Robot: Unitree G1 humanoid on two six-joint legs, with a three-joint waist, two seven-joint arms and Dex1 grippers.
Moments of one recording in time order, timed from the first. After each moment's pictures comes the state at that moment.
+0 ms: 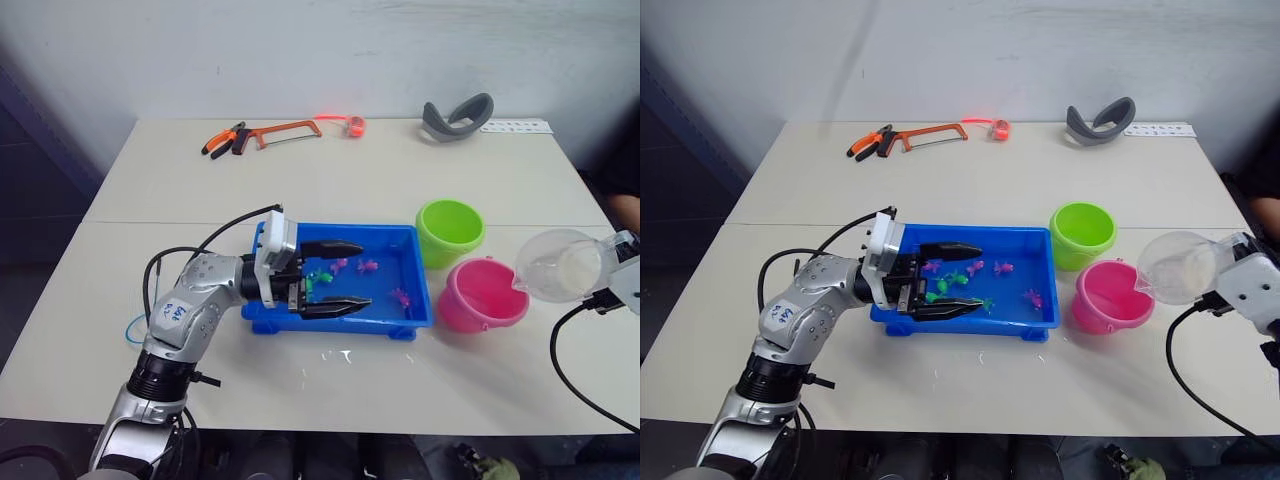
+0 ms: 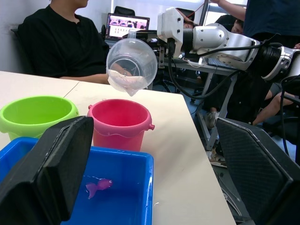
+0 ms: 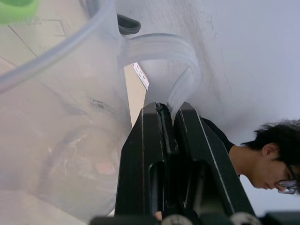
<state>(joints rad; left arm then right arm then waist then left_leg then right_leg) -0.50 0.39 -0.13 -0.18 -0.56 0.43 -1.02 0.19 -0.79 -0.59 -0.20 -0.22 -0.12 0.34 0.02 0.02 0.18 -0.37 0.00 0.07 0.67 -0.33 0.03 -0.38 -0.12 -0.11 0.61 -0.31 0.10</state>
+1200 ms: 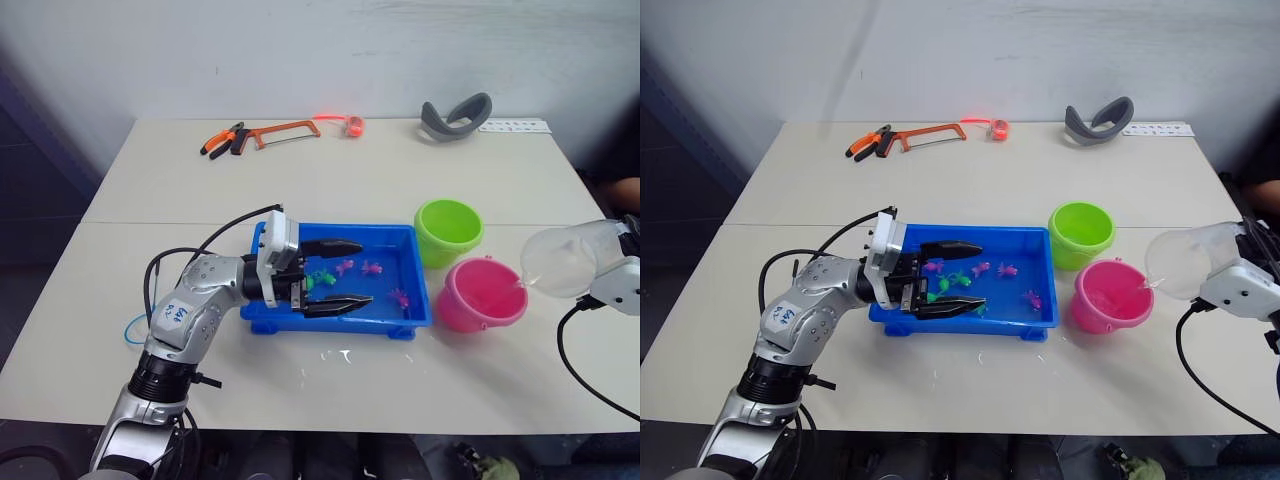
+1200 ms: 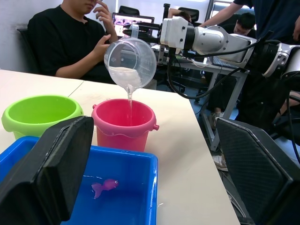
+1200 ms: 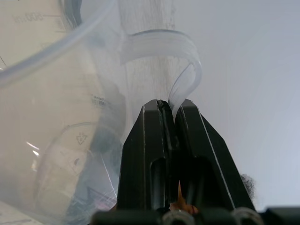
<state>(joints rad) -0.50 0.39 -0.14 -0.18 -0.56 0.42 -1.00 0.14 -0.85 -0.59 -0.02 -0.44 -0.41 0.16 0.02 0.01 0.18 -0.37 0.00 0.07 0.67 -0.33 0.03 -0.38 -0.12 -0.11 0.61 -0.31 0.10</state>
